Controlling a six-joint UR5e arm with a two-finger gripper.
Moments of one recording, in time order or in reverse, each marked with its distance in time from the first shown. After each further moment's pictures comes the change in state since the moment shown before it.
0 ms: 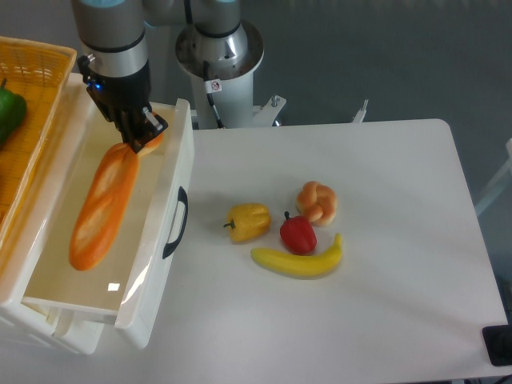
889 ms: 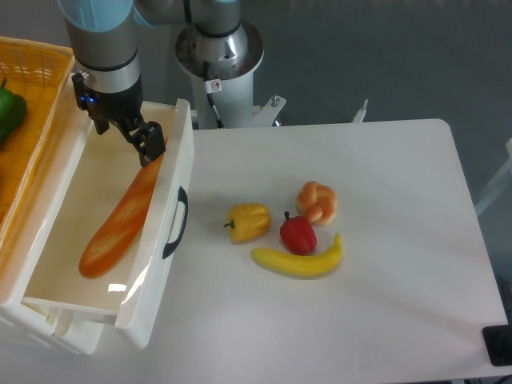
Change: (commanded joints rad) arm 0.029 -0.005 0.012 0.038 -0.029 -0.044
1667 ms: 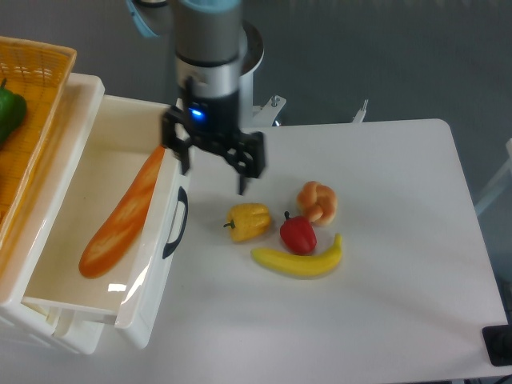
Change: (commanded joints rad) arm 0.357 -0.113 0.003 0.253 -0.002 0.116
